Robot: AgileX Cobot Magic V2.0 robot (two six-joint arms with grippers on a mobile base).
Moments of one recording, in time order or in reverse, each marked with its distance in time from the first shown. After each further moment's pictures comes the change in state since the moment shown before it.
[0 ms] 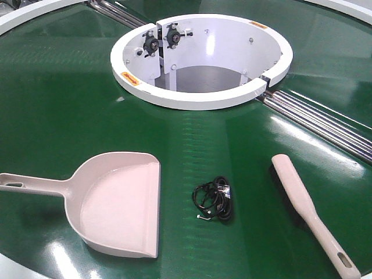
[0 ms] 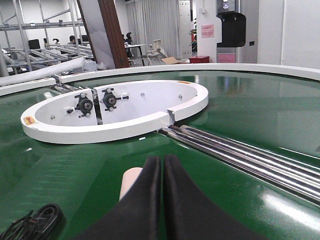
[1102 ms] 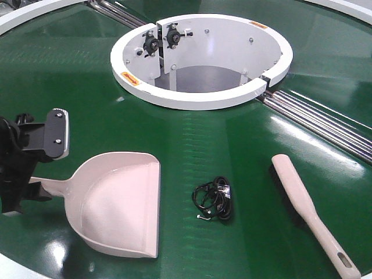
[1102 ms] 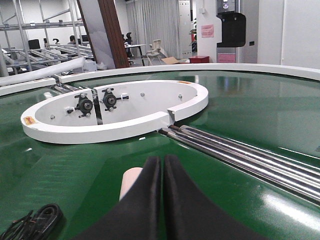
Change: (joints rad) left arm -0.034 0.490 -0.110 -0.167 -0.037 0.949; right arm 0.000 0.000 0.000 0.000 0.000 0.000
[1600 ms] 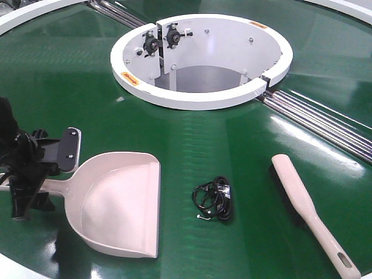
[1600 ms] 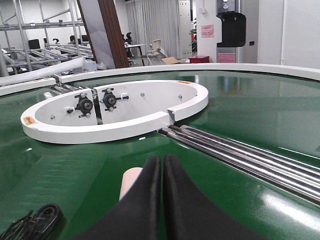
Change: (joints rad) left arm 0.000 0.153 -0.003 0.048 -0.047 0.044; right arm 0.000 0.000 0.000 0.000 0.000 0.000
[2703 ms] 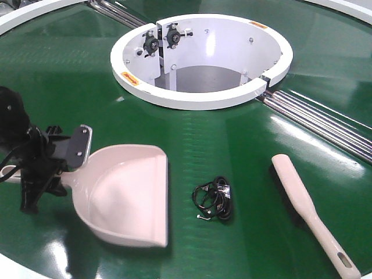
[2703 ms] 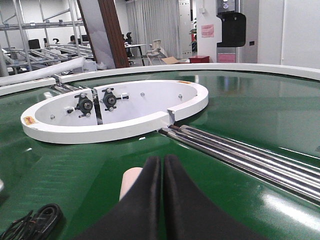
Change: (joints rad) left arm -0.023 0.047 -0.075 -0.045 0.029 0.067; right arm 0.000 0.000 0.000 0.000 0.000 0.000
